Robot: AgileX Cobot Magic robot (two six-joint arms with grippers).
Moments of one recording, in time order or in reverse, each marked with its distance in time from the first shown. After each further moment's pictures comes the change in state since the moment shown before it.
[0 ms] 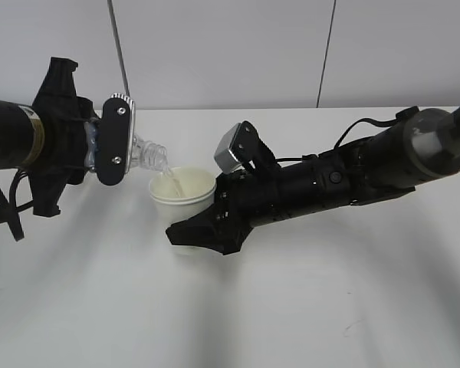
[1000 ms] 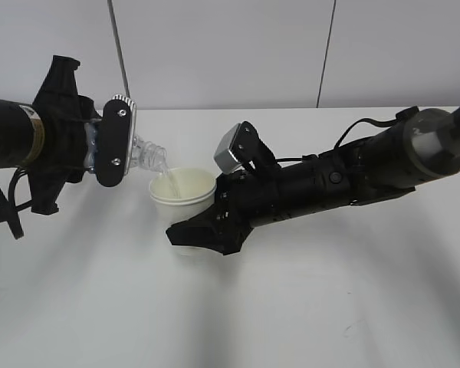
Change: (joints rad) left arm 0.000 0.000 -0.001 0.035 0.002 0.000; right arm 0.000 0.000 0.000 -0.002 0.004 0.000
